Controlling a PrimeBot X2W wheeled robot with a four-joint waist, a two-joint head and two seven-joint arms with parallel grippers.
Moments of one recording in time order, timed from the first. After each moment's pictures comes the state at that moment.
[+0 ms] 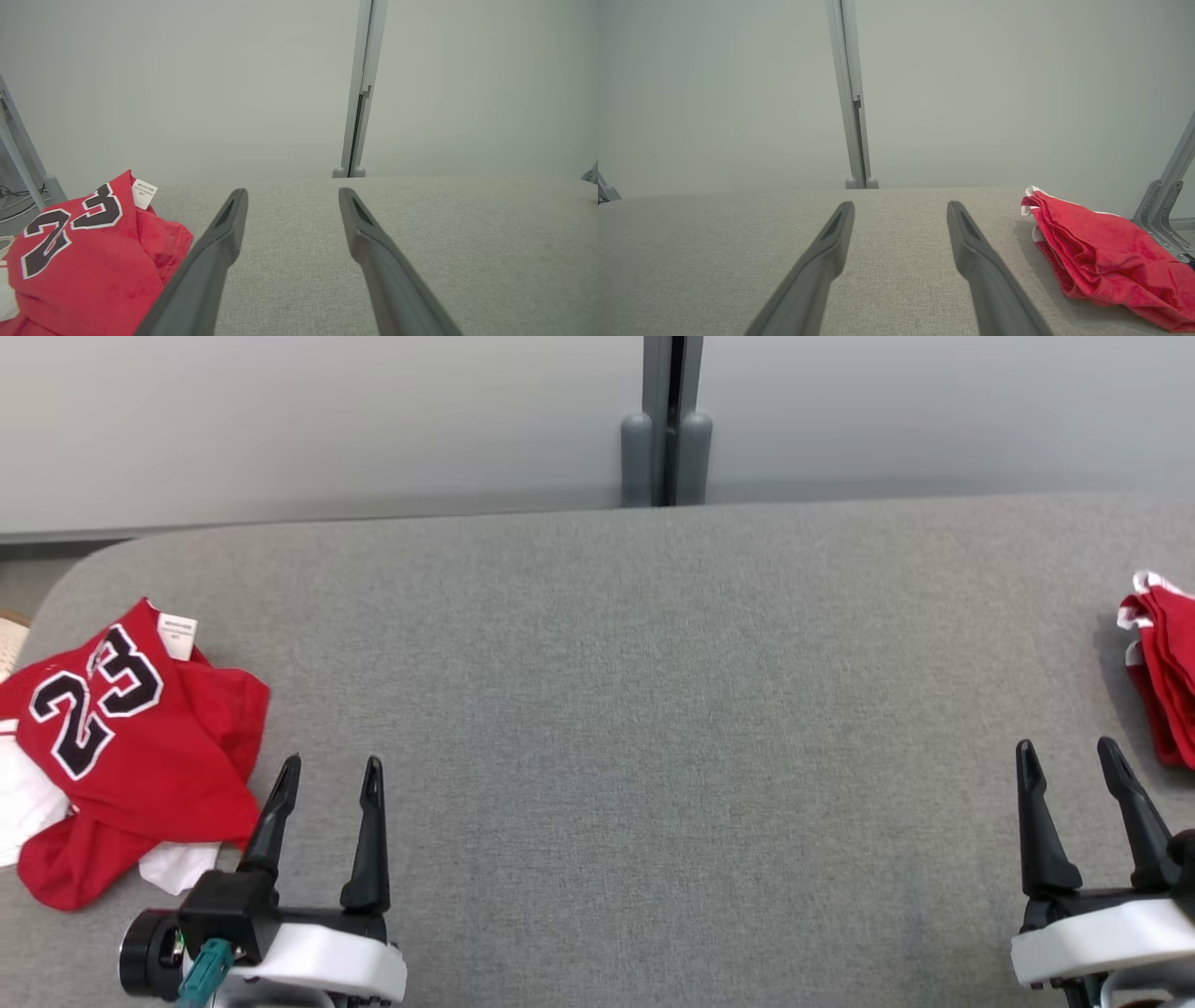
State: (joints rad) left arm -0.04 0.20 -0.26 0.05 -0.32 0.18 -0.24; right arm 0.00 -0.12 -0.06 0.01 0.17 0.13 -0.09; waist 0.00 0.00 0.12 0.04
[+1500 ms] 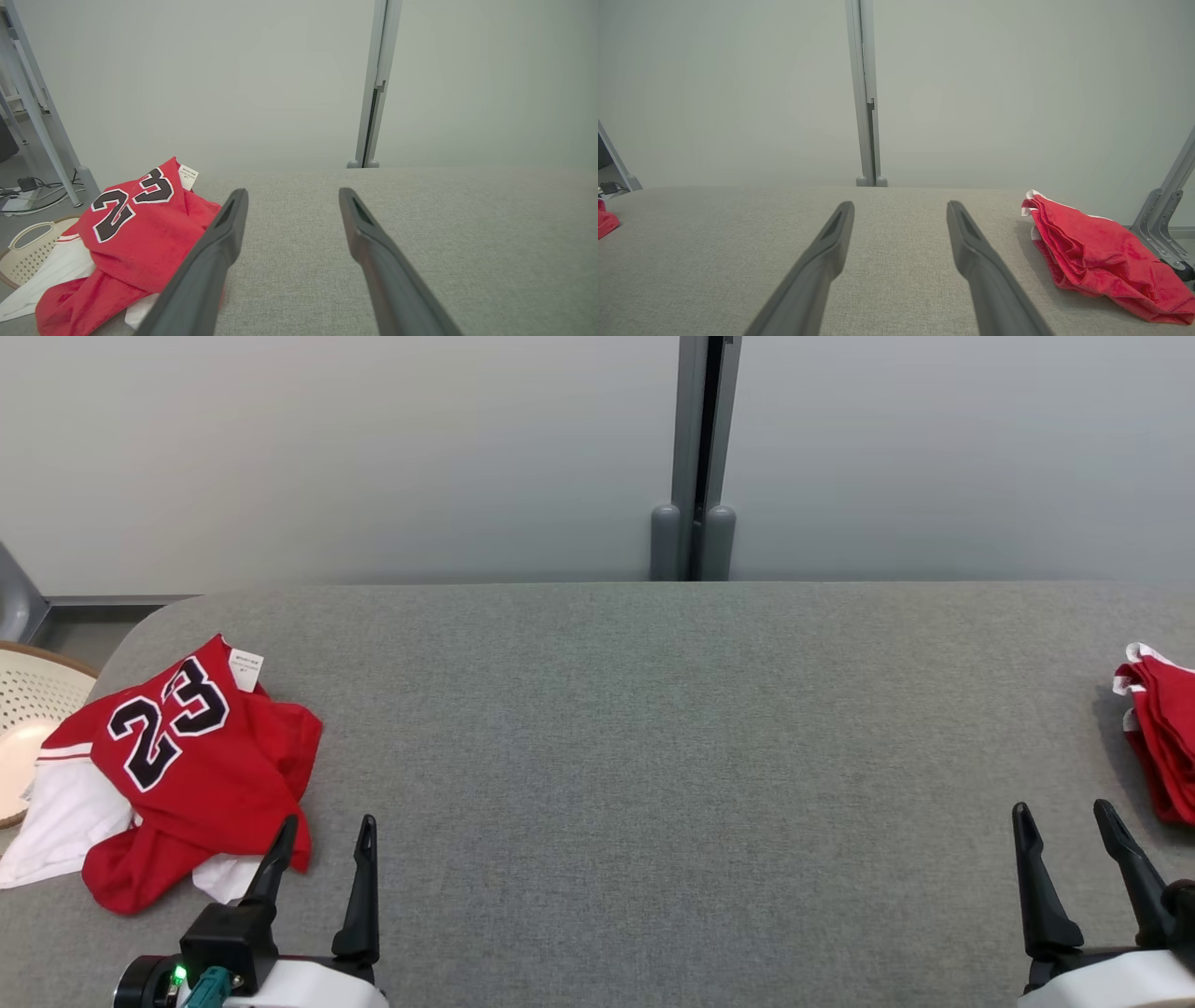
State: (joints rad) left arm 0.03 0.25 -0.28 0.09 -0.36 0.17 -0.21; right arm 0.14 -0.10 -0.07 -0.09 0.15 0.13 0.01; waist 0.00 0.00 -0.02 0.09
